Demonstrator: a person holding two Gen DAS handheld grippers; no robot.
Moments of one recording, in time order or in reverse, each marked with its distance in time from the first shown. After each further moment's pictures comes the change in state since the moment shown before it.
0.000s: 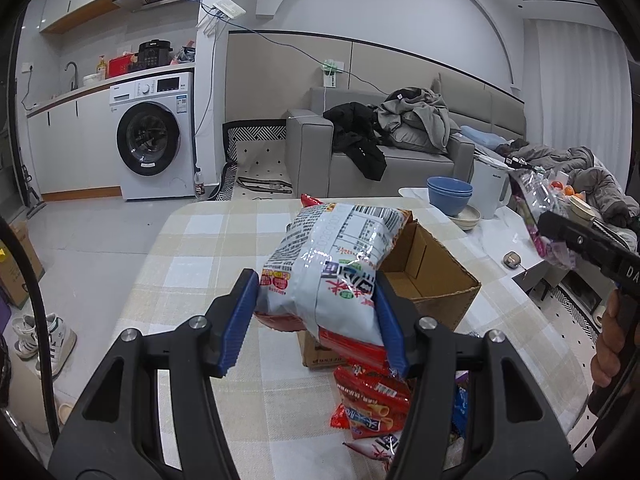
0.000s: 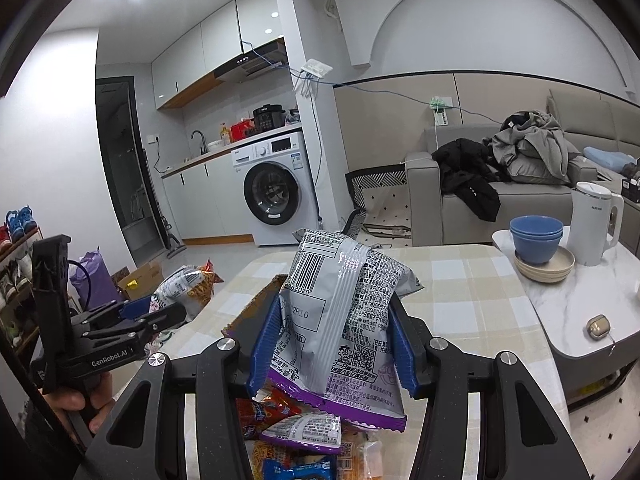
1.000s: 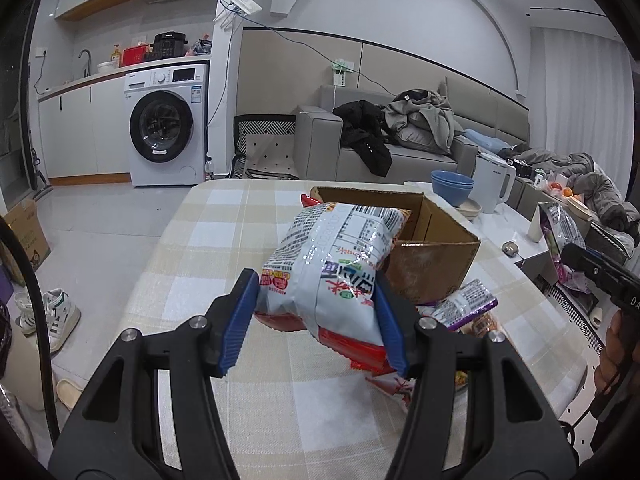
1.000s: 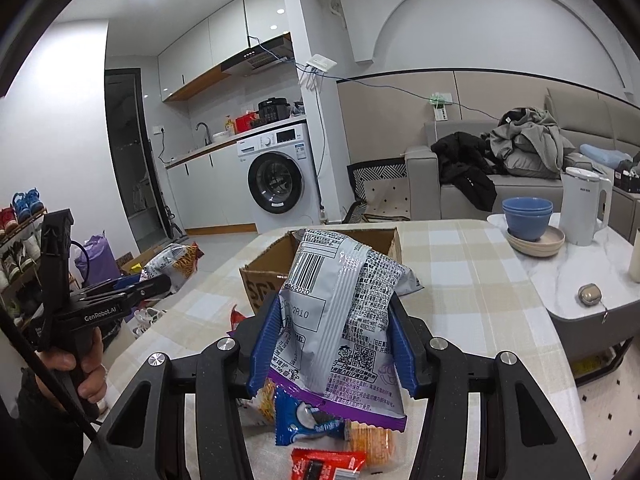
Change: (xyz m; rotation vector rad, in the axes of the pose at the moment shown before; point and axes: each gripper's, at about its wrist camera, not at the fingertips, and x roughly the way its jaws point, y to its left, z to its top) left arm -0.054 0.040 -0.081 -0.035 -0.014 0.011; right arm -0.055 0.011 -0.078 -0.024 -0.001 -0.007
